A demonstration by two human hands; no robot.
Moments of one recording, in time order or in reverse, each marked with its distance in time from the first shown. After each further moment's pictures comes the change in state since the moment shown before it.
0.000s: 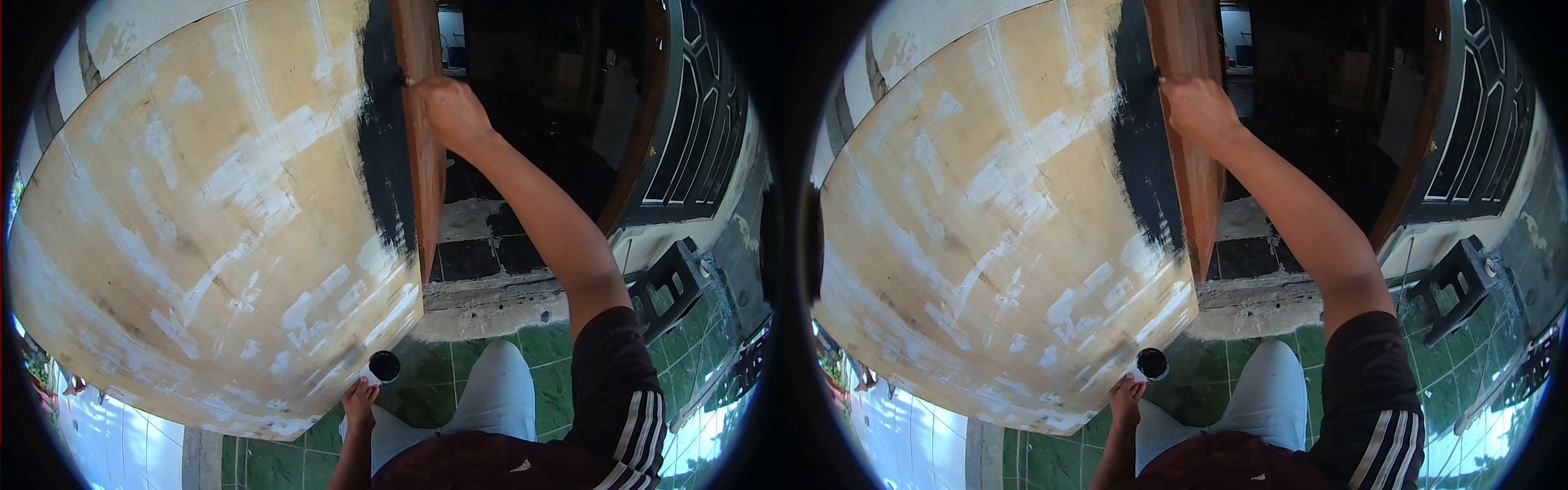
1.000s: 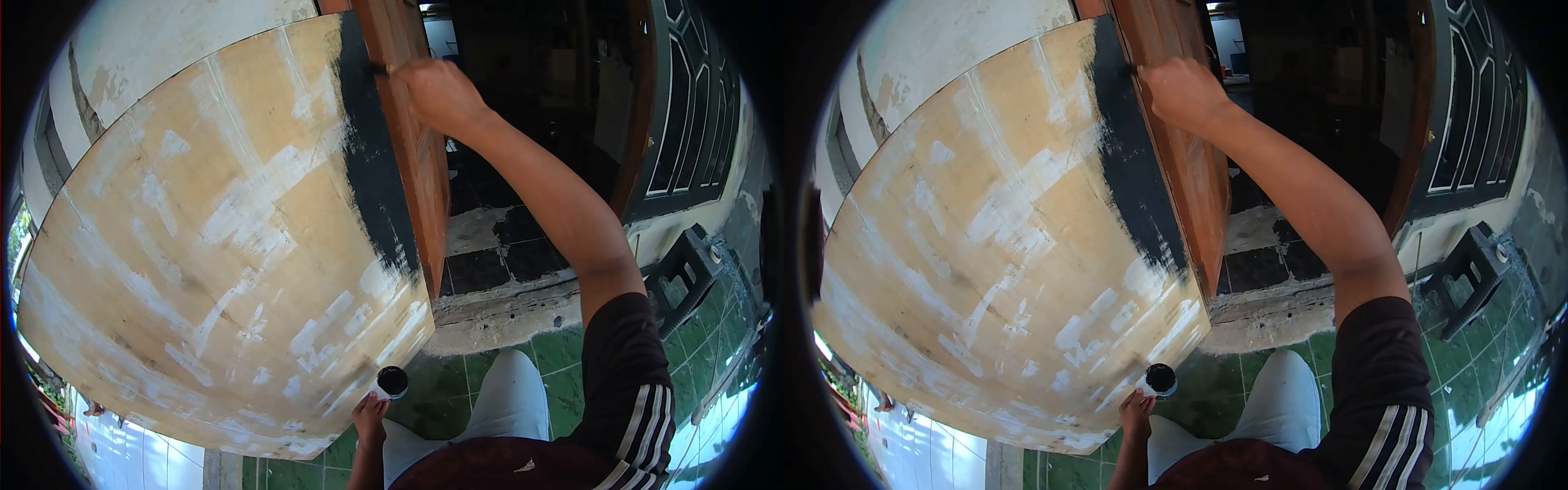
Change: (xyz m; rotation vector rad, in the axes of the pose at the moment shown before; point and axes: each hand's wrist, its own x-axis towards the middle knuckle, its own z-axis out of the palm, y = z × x) left_hand 0.002 0.013 0.010 0.039 -0.010 0.018; right_hand 0.040 0.026 -0.034 -0.068 0.023 -0.023
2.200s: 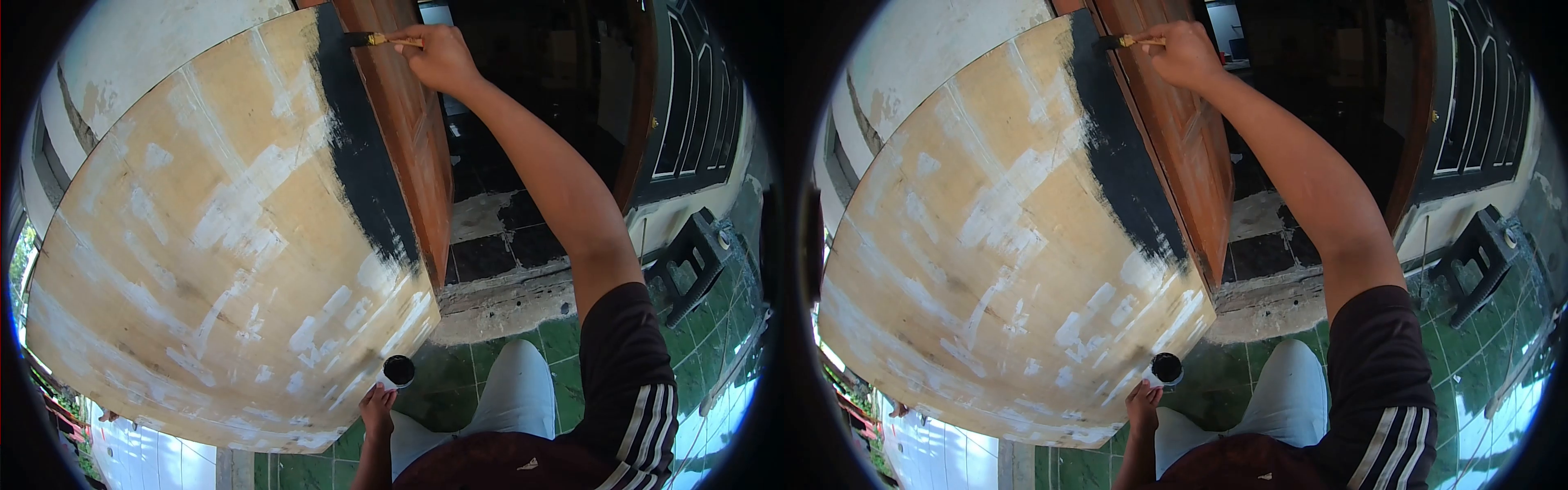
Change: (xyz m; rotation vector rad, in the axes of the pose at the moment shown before) left_hand -0.006 0.004 0.020 0.016 -0.002 -0.014; right_hand 0.008 0.043 0.007 0.354 0.129 0.287
